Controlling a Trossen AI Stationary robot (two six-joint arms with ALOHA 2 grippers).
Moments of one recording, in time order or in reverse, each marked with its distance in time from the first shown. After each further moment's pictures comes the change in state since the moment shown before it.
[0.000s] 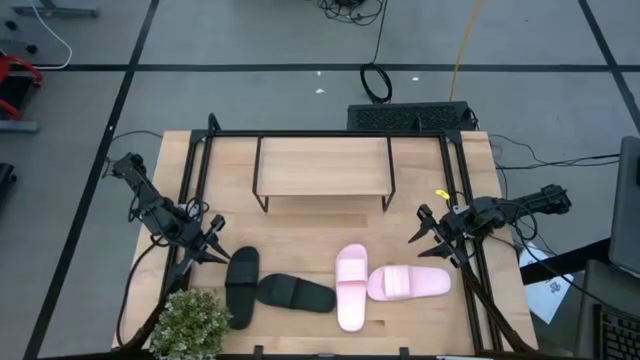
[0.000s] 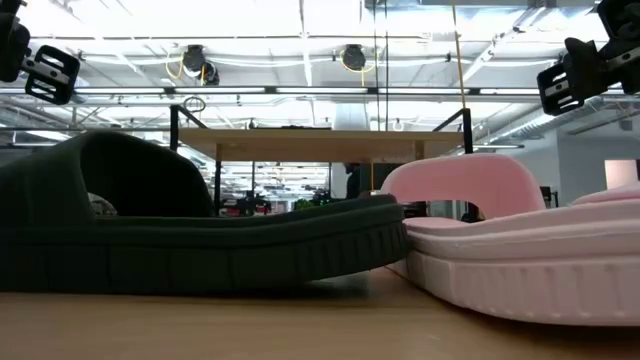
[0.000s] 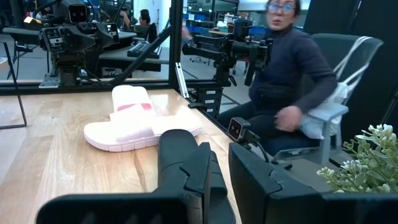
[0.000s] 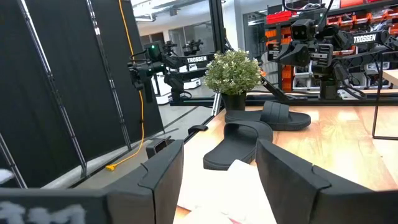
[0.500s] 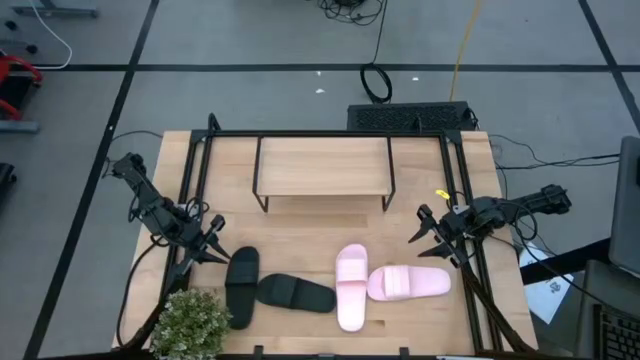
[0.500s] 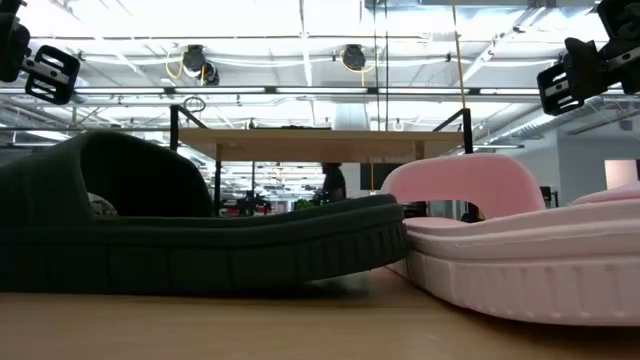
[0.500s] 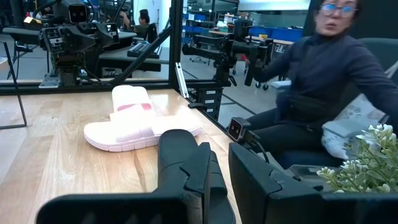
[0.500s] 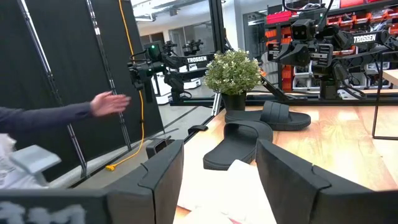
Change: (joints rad) left arm 0.000 0.000 0.000 0.000 0.000 0.000; right arm 0.000 0.000 0.000 0.000 0.000 0.000
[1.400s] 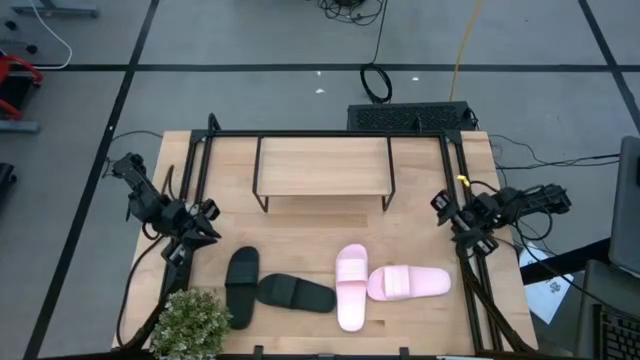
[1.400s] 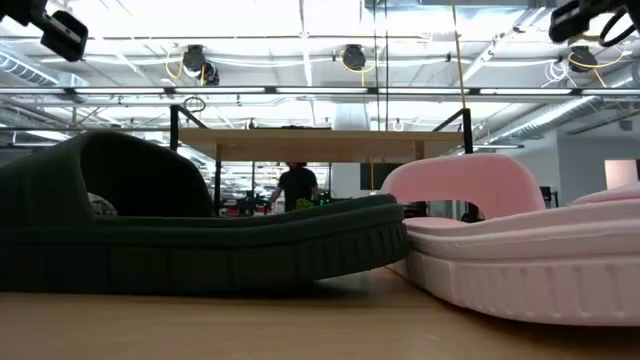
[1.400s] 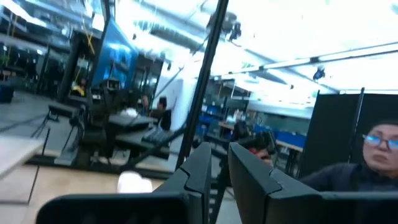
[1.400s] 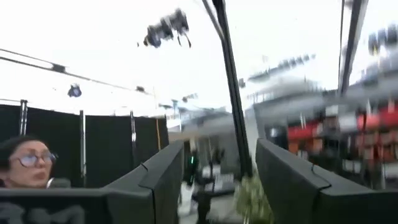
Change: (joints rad) left arm 0.000 0.000 -0.002 0.459 -0.126 0.026; right arm 0.005 0.000 0.000 0.577 0.002 0.091
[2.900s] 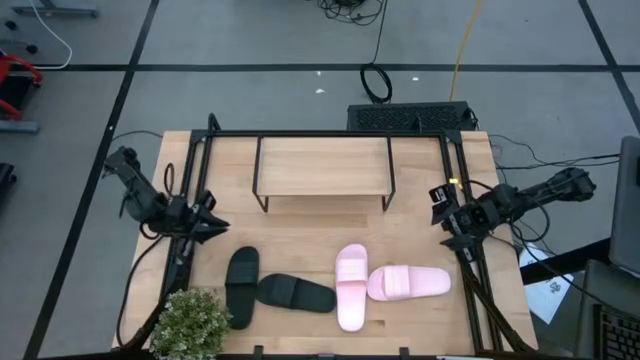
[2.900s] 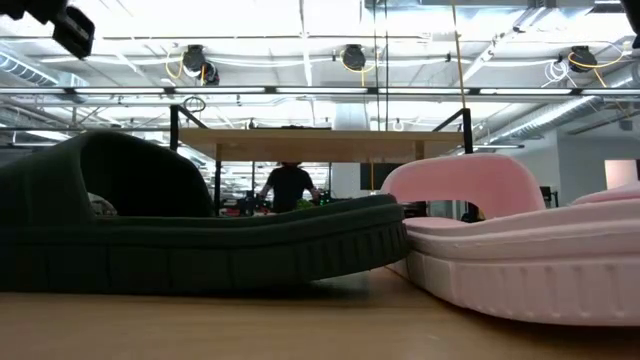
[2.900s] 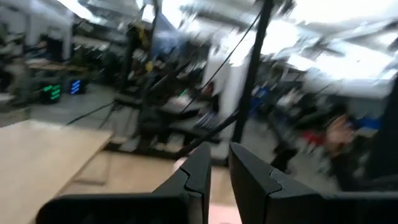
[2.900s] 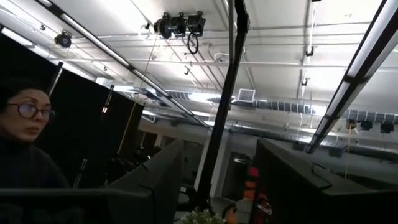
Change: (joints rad) left arm 0.000 0.177 0.169 -0.178 -0.237 0.035; right arm 0.000 0.534 0.177 0.352 -0.027 -0.404
